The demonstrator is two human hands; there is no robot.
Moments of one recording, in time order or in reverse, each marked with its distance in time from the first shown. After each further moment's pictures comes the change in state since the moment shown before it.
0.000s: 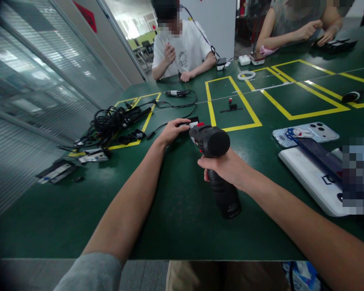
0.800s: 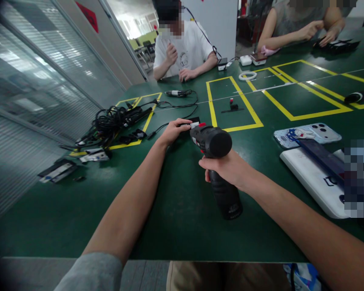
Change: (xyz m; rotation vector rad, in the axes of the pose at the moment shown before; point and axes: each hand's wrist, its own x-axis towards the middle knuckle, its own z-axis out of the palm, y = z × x) left_hand -0.001 0.002 0.001 0.004 0.003 -0.003; right_hand 0.001 0.001 0.000 0.035 0.004 0.007
